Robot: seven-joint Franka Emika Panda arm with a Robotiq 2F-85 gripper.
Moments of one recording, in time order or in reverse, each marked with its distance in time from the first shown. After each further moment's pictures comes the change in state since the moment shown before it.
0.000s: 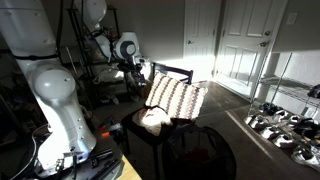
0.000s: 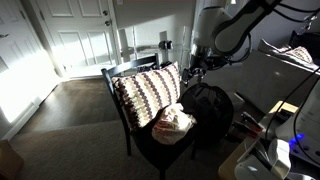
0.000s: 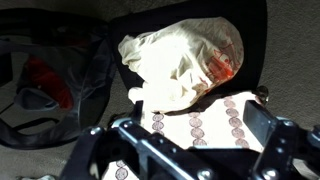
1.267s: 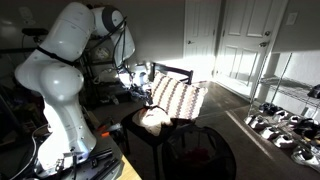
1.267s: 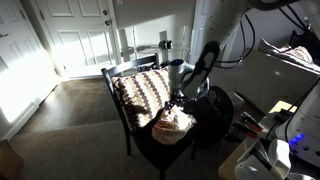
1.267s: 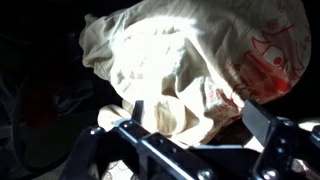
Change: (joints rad) arm 0.319 0.770 -0.311 0.496 -0.211 0.175 0.262
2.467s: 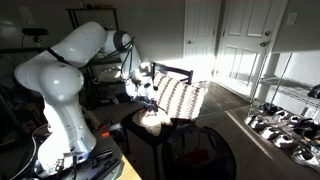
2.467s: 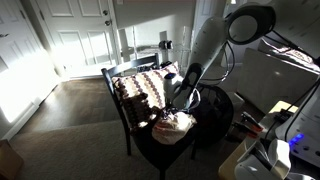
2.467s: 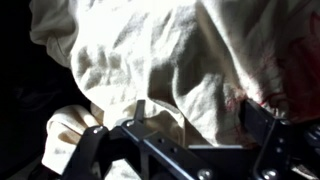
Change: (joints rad) arm 0.001 0.299 -0.016 0.296 0.146 -0.001 -0.232
